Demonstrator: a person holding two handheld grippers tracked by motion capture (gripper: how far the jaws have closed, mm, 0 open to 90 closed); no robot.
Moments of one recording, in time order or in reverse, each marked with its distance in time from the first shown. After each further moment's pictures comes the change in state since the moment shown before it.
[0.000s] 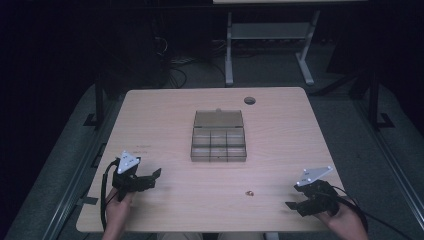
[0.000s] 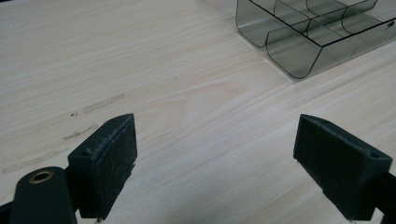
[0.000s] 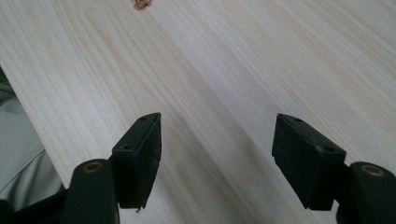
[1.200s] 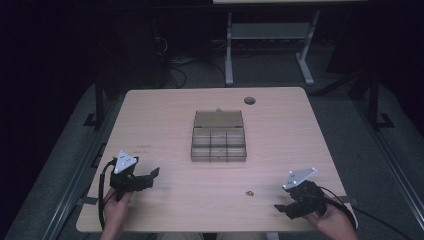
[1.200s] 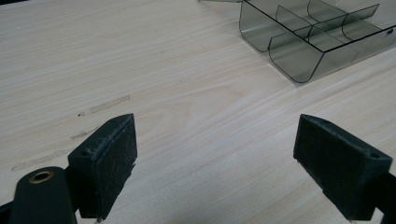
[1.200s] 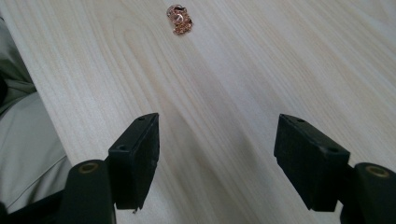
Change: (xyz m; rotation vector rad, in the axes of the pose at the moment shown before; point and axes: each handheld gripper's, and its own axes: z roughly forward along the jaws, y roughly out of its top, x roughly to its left) left arm 0.004 0.000 -0.004 -0.012 0.000 -0.016; right arm 0.023 0.022 0.011 0.014 0.026 -0.073
